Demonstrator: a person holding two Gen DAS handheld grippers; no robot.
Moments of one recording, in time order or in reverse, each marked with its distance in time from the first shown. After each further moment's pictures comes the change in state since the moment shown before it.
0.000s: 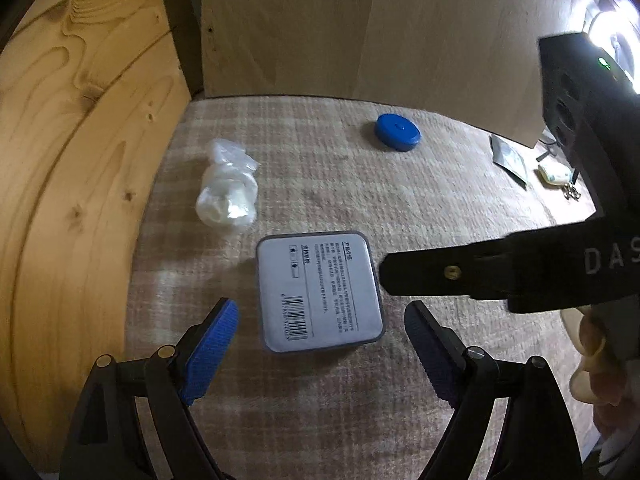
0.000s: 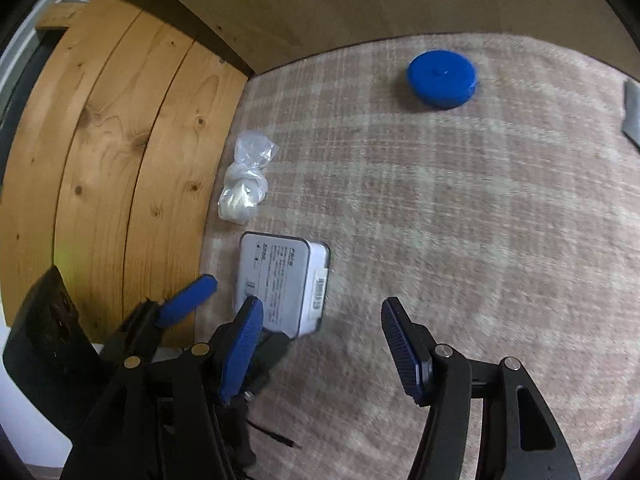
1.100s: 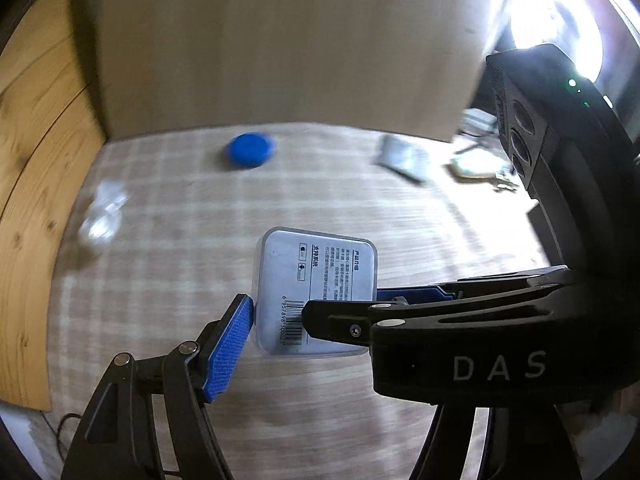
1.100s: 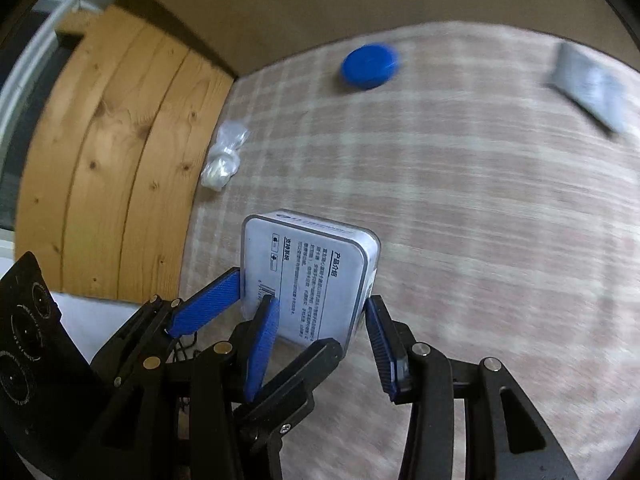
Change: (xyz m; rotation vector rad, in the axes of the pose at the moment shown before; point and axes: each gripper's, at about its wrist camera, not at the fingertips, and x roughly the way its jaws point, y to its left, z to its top) left arm -0.027 -0.154 -0.005 0.086 -0.074 -0.098; right arm -0.059 -0.061 -0.062 0.002 -0.066 0.004
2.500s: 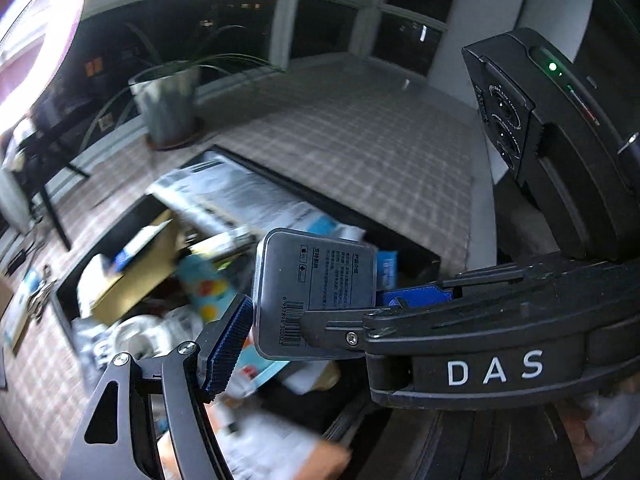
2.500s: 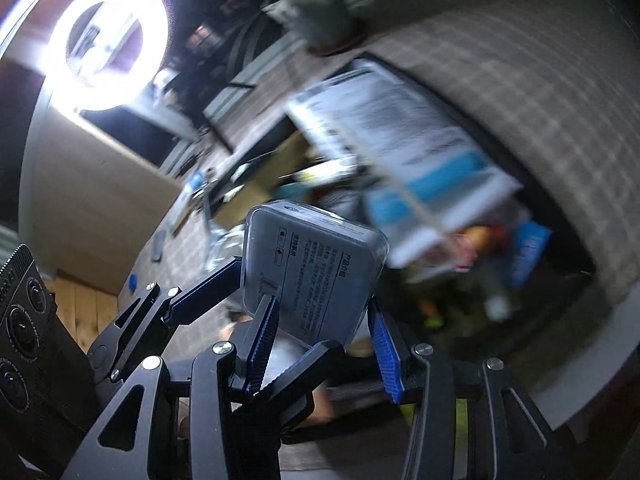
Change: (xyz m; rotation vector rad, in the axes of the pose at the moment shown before) left arm 0.038 -0.607 -0.050 0.710 0.063 -0.464; right arm -0.394 -0.404 -0.288 0.616 -0.452 -0.186
